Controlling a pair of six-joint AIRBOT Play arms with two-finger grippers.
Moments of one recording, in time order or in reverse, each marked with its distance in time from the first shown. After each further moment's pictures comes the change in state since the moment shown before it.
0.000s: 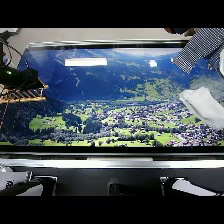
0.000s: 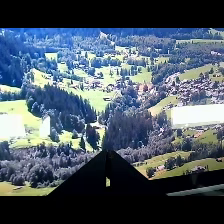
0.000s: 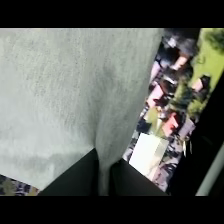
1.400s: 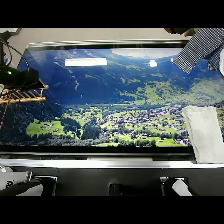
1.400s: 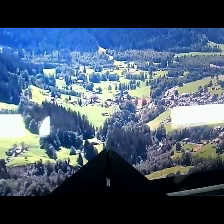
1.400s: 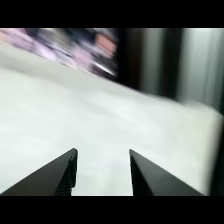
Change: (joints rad) left arm 0.000 -0.004 -0.001 -0.001 0.001 0.000; right arm 0.015 0.291 -0.311 -0.204 -0.188 0.024
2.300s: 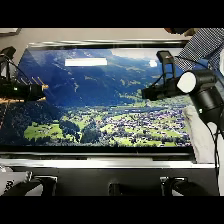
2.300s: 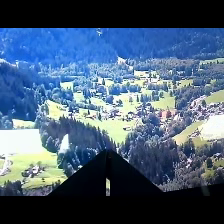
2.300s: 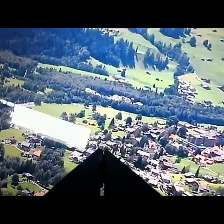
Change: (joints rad) left arm 0.000 0.177 -0.337 0.049 0.218 0.102; right arm 1.061 -0.129 0.381 0.265 0.164 -0.566
